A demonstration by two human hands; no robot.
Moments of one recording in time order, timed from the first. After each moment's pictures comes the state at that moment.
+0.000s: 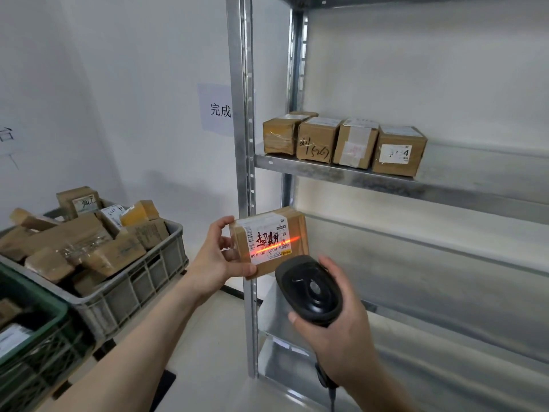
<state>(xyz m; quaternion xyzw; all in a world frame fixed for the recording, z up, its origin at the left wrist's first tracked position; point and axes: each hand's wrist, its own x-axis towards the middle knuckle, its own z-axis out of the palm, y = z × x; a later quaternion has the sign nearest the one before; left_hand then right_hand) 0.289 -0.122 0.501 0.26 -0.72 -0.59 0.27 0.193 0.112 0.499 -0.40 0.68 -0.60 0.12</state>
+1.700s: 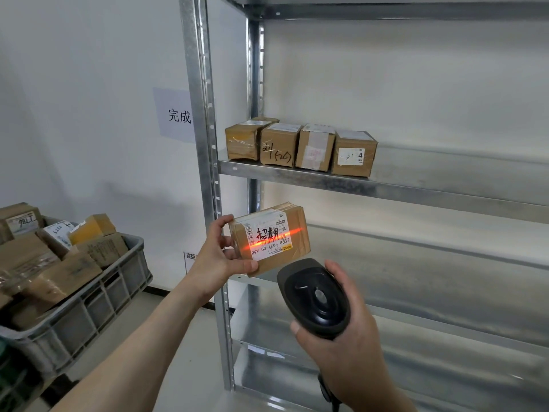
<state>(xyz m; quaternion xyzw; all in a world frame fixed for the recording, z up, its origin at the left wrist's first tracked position) 0.244 -0.097 0.513 0.19 -0.73 -0.61 0.25 0.199 0.154 0.509 -0.38 0.71 -0.59 0.02</state>
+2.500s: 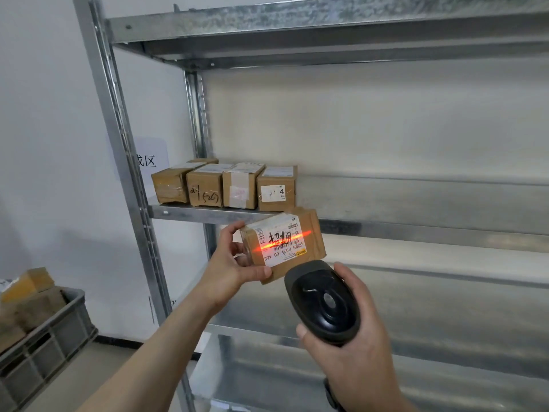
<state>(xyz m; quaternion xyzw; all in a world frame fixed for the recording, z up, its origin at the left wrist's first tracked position) 0.105 0.013 0.570 0.13 -0.75 -0.59 0.25 0.085 0.250 0.552 -0.33 0.68 -0.66 -0.03</state>
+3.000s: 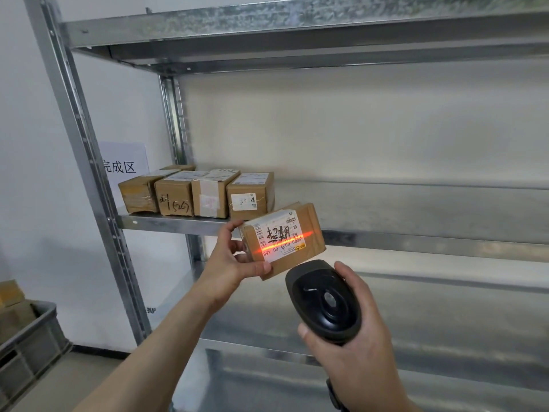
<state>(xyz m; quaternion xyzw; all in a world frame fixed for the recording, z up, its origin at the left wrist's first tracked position) 0.045 0.053 0.587 0.14 -0.75 -0.59 0.26 0.032 0.288 0.565 -0.32 0.68 -0.66 -0.02</state>
